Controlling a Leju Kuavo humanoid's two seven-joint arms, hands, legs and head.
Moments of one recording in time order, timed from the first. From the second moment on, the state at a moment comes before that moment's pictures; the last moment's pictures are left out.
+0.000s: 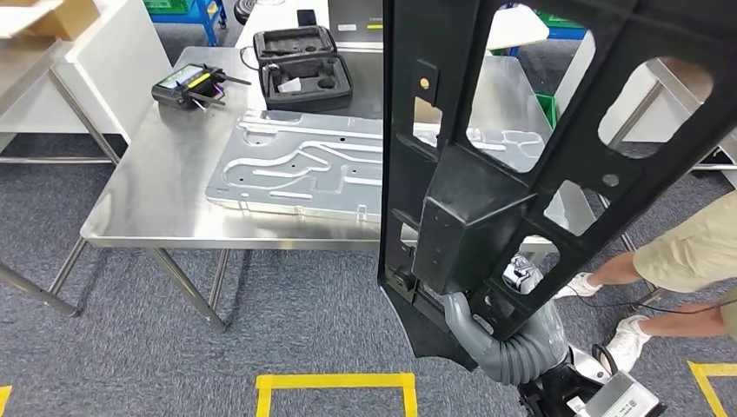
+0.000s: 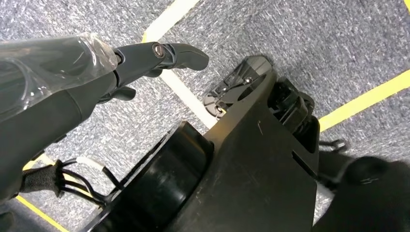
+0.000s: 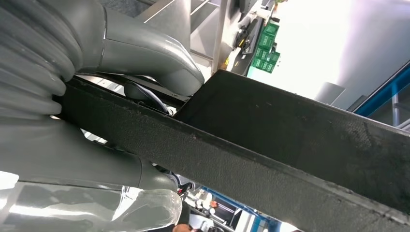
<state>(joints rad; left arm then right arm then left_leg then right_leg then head) -0.12 -0.05 -1.10 -0.23 0.86 0.15 -0.07 -0.08 -0.52 0.50 -2.34 -0.01 -0.40 0.03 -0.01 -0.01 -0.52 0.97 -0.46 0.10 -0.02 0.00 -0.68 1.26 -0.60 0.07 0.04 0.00</state>
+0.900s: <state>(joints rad) -0.12 -0.06 -1.10 -0.23 0.87 0.15 -0.09 -0.08 -0.52 0.50 -2.34 -0.02 -0.40 0.03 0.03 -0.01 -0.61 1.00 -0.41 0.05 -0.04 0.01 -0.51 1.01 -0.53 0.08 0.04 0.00</state>
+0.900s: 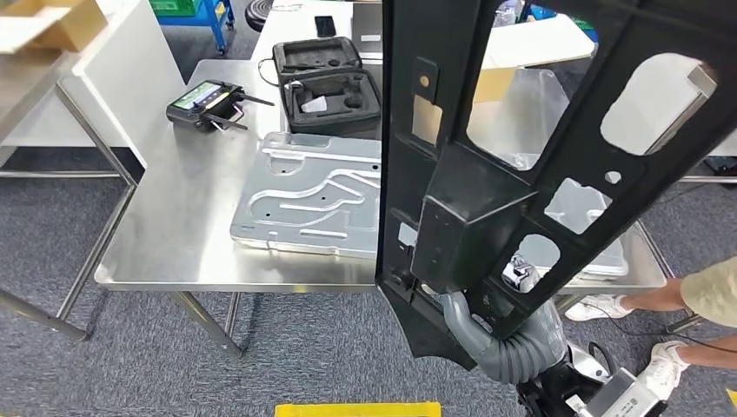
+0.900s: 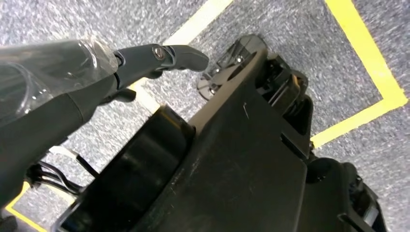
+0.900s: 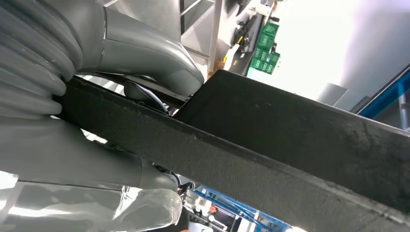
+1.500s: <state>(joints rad) -0.12 -0.05 -1.10 -0.23 0.88 0.15 -0.10 -0.08 -0.52 0.50 -2.34 -0.02 -0.39 0.02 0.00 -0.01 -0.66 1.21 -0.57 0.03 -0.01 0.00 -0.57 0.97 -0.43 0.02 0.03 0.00</state>
